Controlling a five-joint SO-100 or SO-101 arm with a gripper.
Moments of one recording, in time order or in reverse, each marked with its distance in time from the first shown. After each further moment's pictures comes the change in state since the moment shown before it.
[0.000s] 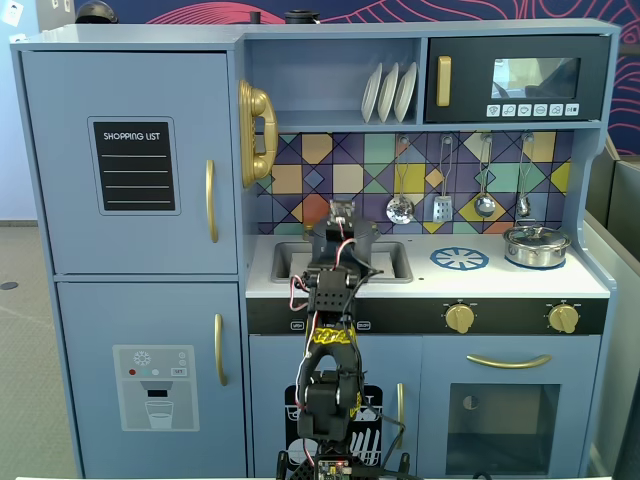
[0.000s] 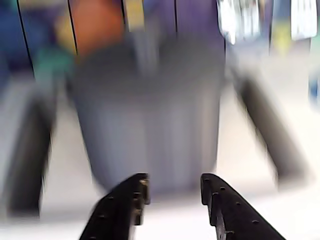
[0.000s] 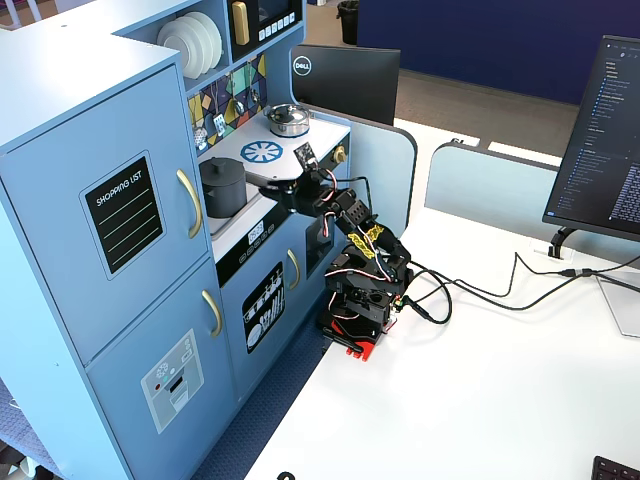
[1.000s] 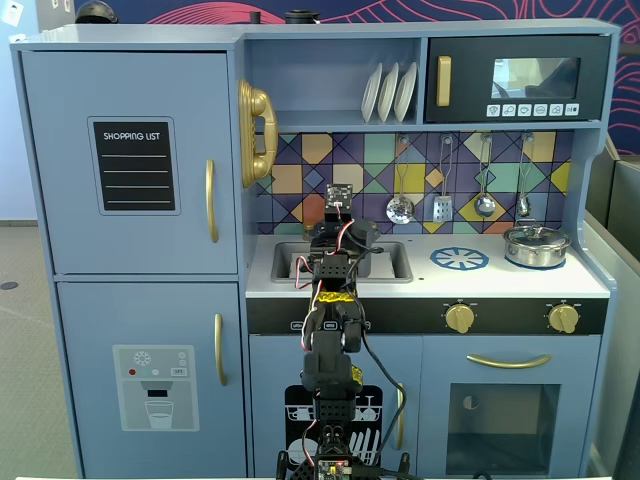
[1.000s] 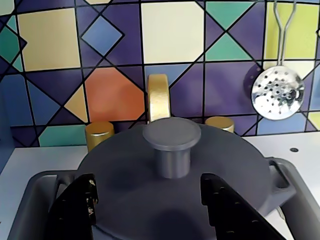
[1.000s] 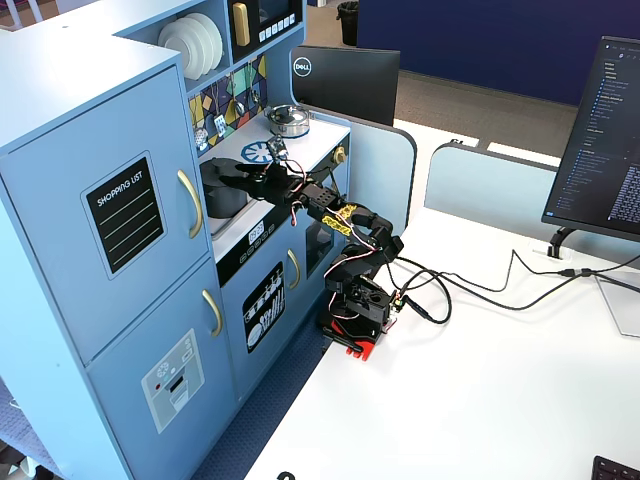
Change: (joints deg) arm -3.1 -25.8 -5.3 -29.3 -1.1
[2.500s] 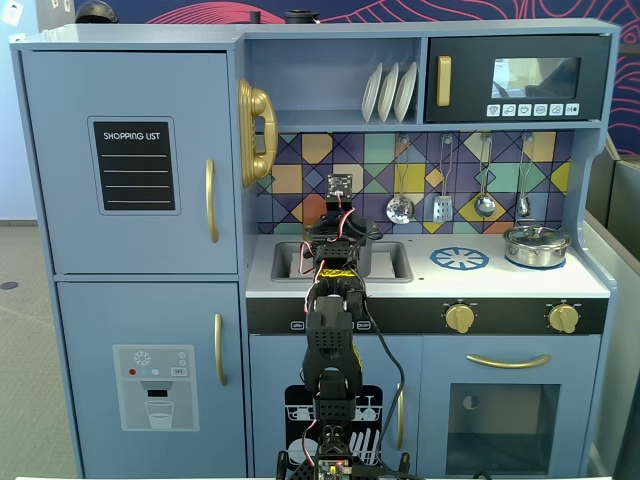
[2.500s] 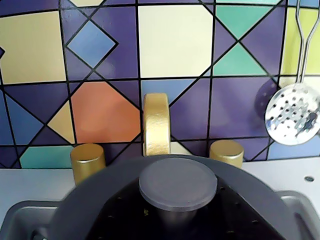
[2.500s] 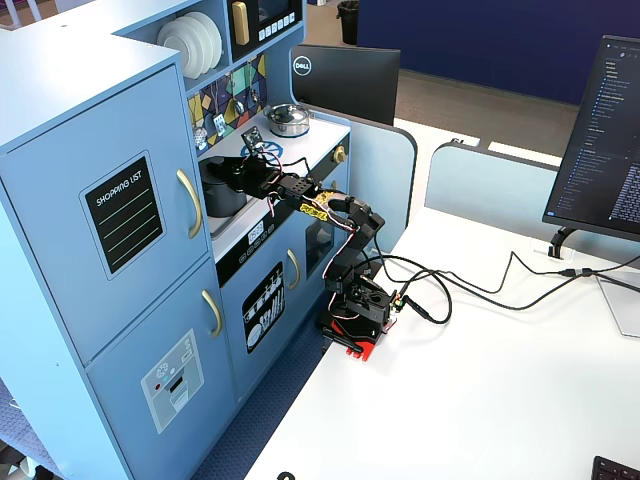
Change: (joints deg) arm 0.3 -20.0 -13.2 -7.8 -1.3
